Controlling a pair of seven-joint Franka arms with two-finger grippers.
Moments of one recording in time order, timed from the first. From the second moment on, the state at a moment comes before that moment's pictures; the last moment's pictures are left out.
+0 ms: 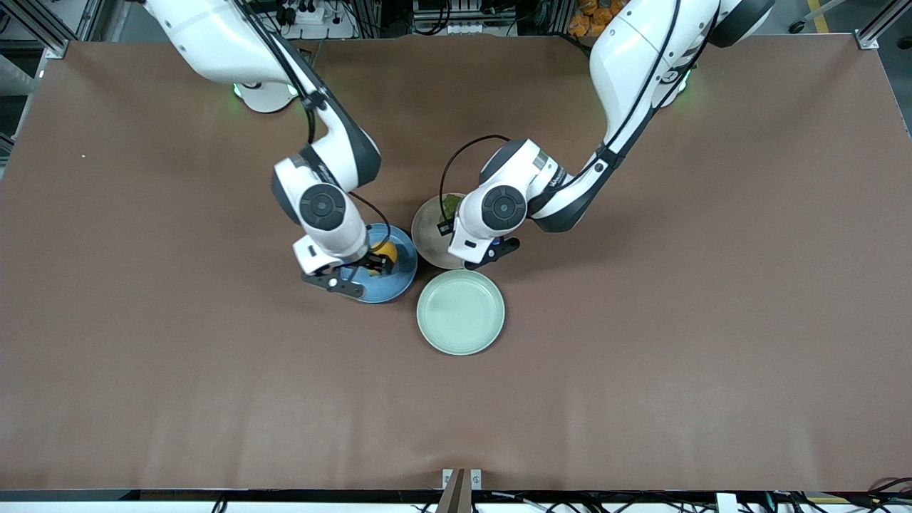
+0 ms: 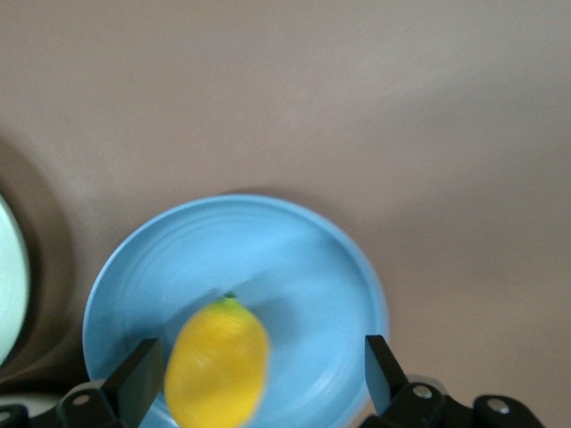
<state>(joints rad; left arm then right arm) -0.47 0.74 -0.38 -1.55 -0.18 2.14 -1.11 0.44 0.46 0.07 -1.75 -0.08 2.09 0.83</state>
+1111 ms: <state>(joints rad) -0.13 0.57 -0.33 -1.51 -0.01 1.92 -0.59 0.16 -0.02 -0.03 -1.57 -0.03 1.63 0.30</state>
